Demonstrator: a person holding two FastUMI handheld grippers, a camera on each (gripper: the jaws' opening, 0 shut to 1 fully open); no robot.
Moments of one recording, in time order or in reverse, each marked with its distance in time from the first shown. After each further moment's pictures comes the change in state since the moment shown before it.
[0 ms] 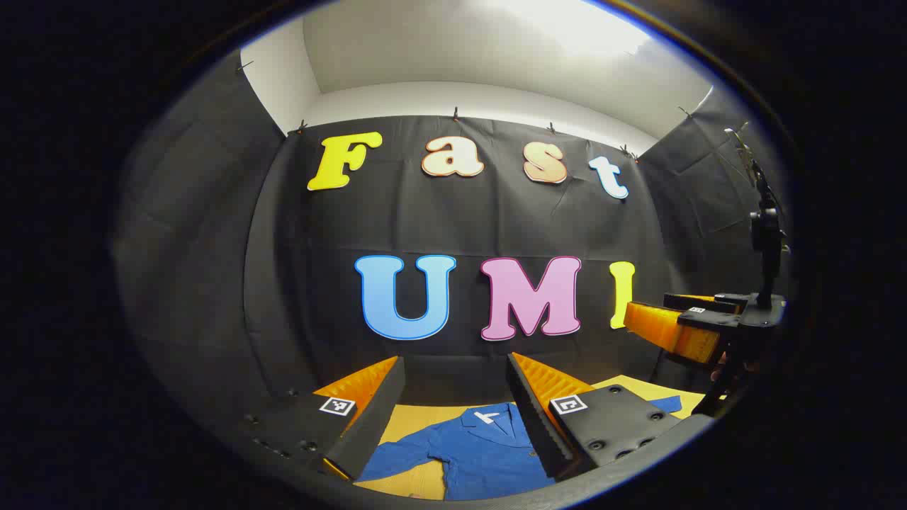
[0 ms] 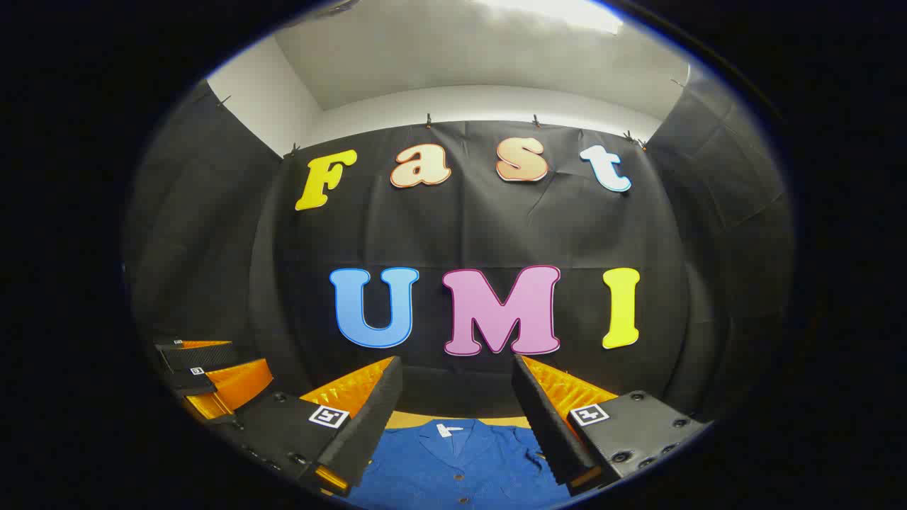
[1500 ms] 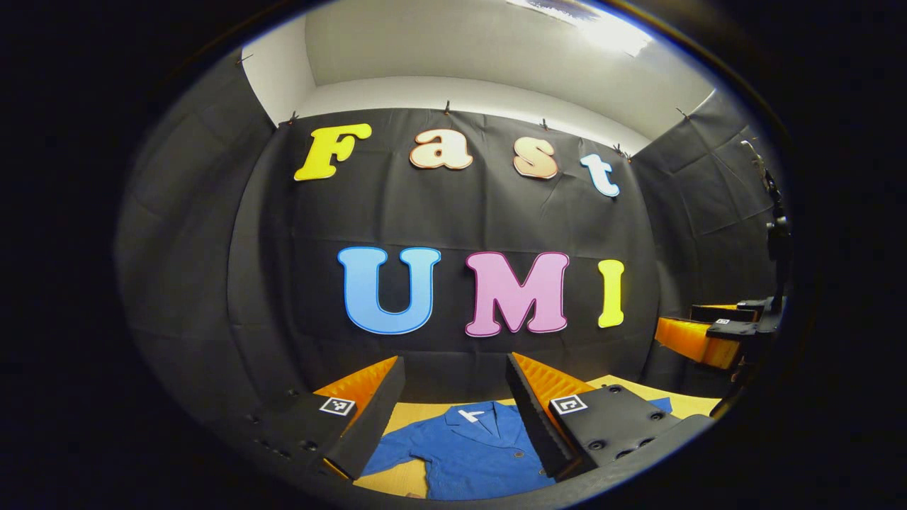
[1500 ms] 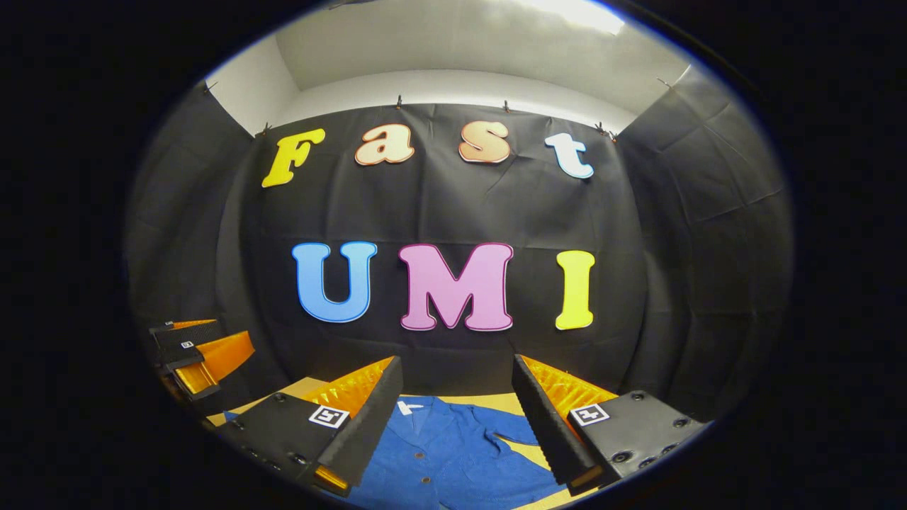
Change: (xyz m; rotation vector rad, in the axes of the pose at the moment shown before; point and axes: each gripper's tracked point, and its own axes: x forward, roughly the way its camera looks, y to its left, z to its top) left arm 0.016 -0.023 -0.016 -0.025 0.019 -0.045; right arm -0.036 -0.061 -0.023 -0.051 0.102 -0.153
